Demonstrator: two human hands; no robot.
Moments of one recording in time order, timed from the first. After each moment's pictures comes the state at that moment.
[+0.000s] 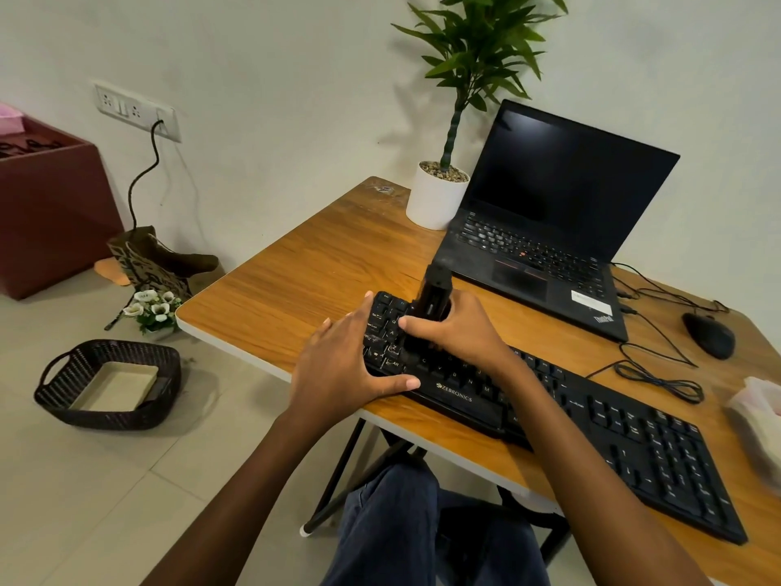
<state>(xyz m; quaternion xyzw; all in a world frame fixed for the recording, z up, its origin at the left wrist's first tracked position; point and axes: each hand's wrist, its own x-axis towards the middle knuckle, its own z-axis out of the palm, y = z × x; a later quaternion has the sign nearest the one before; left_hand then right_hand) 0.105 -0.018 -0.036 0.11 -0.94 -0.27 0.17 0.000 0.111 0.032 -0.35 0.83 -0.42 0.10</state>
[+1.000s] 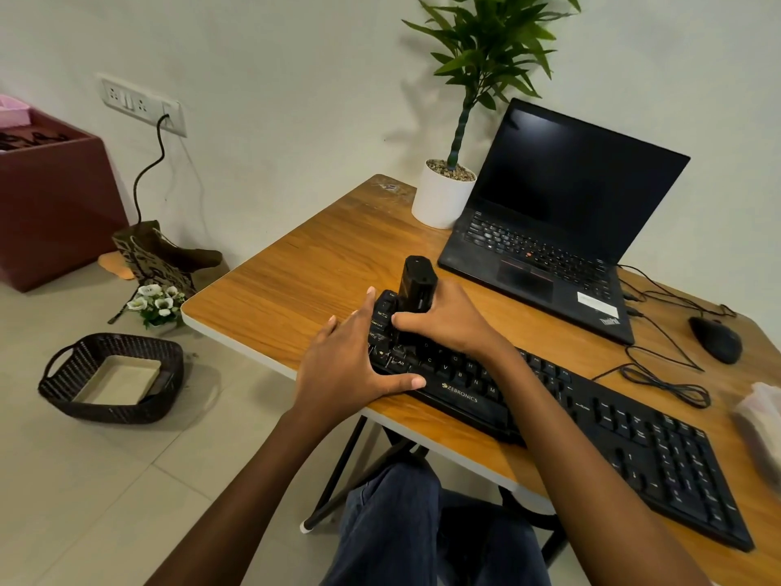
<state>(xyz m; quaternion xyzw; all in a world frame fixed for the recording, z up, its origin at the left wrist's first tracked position) 0.115 -0.010 -0.014 0.14 -0.93 -0.30 0.14 -0.006 0.088 0.034 -0.39 0.83 -0.37 0.12</state>
